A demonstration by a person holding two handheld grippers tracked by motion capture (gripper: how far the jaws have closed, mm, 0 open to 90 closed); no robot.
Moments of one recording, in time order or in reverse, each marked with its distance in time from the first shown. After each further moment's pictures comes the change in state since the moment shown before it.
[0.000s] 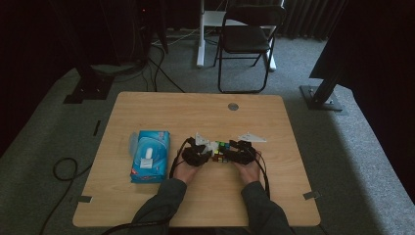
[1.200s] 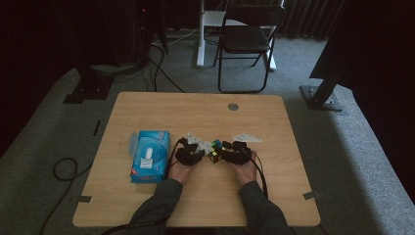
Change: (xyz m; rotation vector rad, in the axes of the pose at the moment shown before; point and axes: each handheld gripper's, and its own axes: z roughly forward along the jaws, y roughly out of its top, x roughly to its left) left arm 0.017 -0.011 0.000 0.000 0.043 -0.072; right arm 0.013 0.002 0.006 0.011 0.045 -0.039
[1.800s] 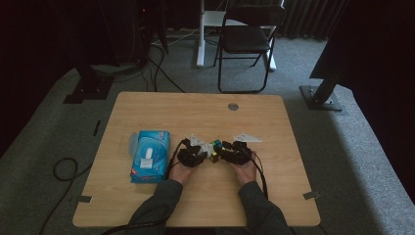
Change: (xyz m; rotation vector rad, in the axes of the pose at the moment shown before) left arm 0.001 0.003 0.002 0.016 -0.013 0.036; right arm -0.001 -0.001 0.001 -0.006 0.010 0.023
